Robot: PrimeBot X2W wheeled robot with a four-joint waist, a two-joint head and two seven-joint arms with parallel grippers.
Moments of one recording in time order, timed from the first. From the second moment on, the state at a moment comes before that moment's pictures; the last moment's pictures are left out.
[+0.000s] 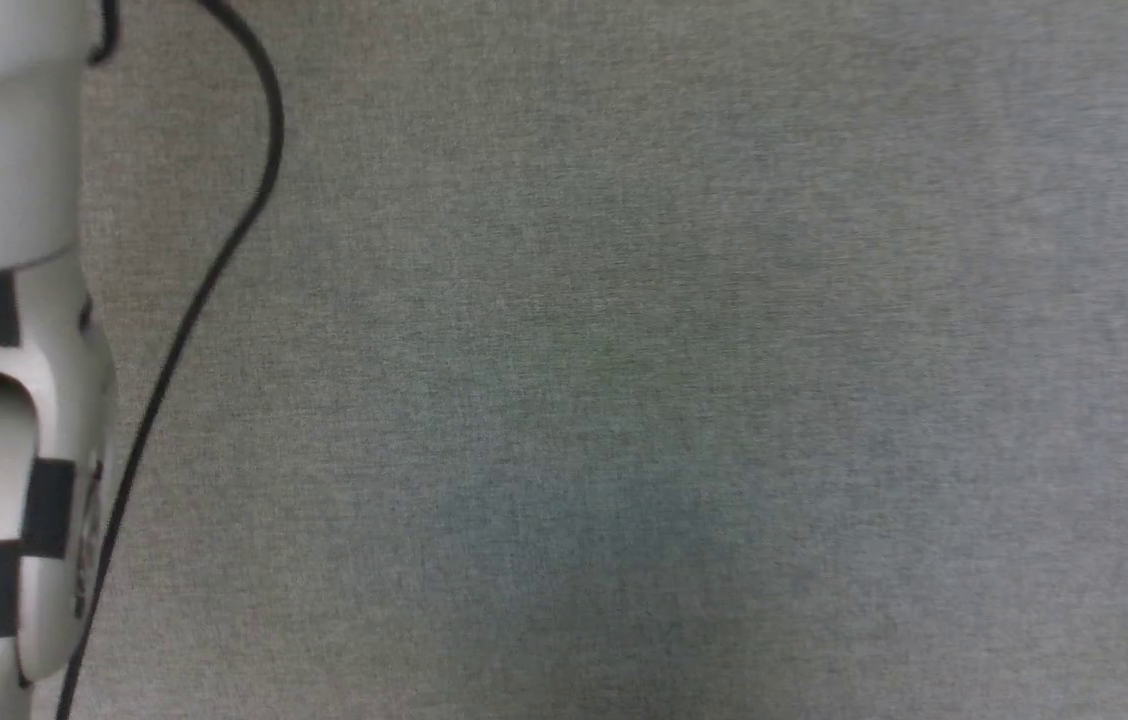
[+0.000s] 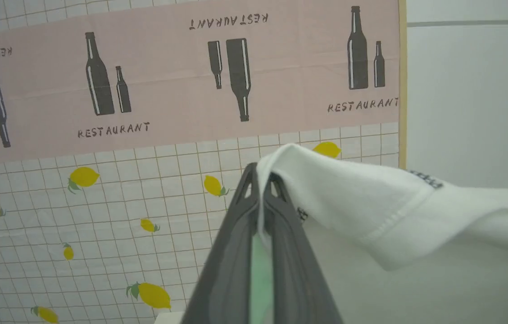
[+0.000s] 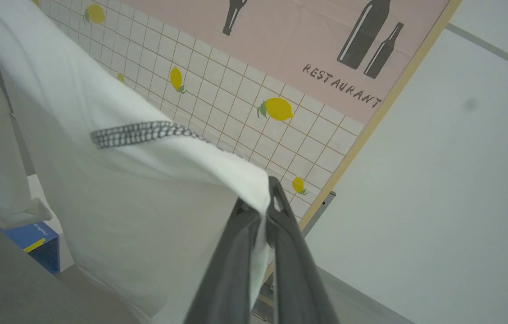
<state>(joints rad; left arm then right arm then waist) -1.58 0.19 -0.27 0.46 -0.19 0.22 -0.13 -1.62 -0.42 0.42 0.49 0.24 0.13 0.06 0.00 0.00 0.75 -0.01</state>
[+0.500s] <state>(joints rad) -1.01 0.25 -0.40 0.02 -0.23 0.16 -0.07 -1.09 -0.64 0.39 0.14 0.51 0.13 0.02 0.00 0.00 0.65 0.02</state>
